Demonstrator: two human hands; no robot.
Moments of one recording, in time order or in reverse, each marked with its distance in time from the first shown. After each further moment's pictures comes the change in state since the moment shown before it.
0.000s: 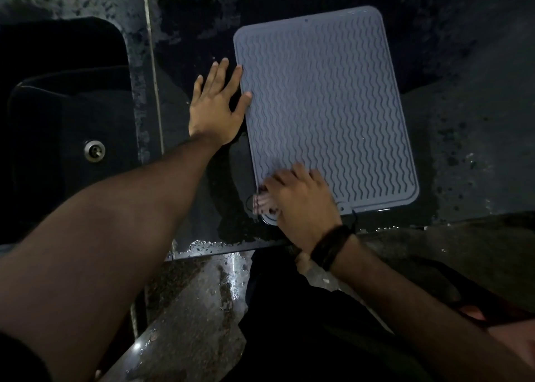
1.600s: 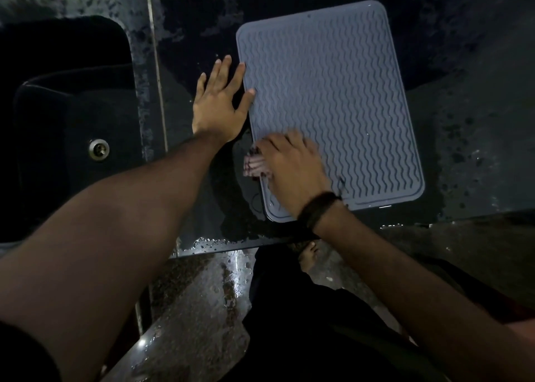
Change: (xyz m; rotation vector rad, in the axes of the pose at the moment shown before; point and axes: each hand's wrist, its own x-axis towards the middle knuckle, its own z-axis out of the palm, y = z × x) left_hand -0.001 0.002 -0.003 -0.031 0.014 -0.011; right_hand 0.043 -0.001 -0.007 0.016 0.166 0.026
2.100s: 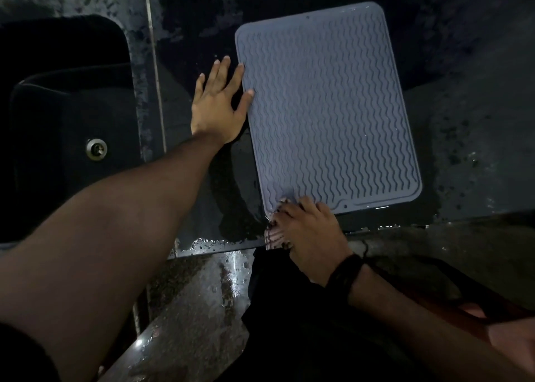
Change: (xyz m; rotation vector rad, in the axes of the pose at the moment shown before) left_hand -0.001 0.002 -0.002 0.006 -0.012 0.001; right_hand -0.087 -0.001 0.014 0.009 -0.287 -0.062
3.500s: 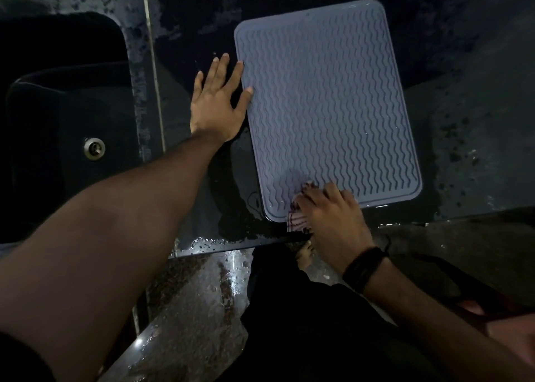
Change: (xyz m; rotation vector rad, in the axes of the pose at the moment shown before) left_hand 0.002 -0.003 0.003 0.009 0.016 0.005; right_hand -0.003 0.024 -0.011 -0.085 0.018 0.126
